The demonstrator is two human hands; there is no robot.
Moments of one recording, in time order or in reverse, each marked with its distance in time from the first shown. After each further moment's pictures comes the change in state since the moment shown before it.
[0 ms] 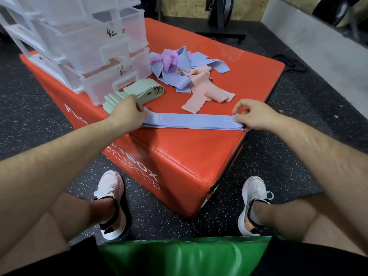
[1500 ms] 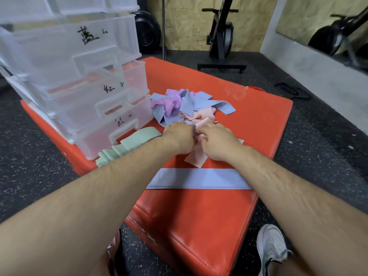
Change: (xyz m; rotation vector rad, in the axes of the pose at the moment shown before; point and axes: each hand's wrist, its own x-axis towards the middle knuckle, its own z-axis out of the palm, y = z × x) left_hand 0.102 0.115 0.060 0.451 -0.183 0.371; right_hand 0.098 -0.095 0.044 -0.424 0.096 -0.339
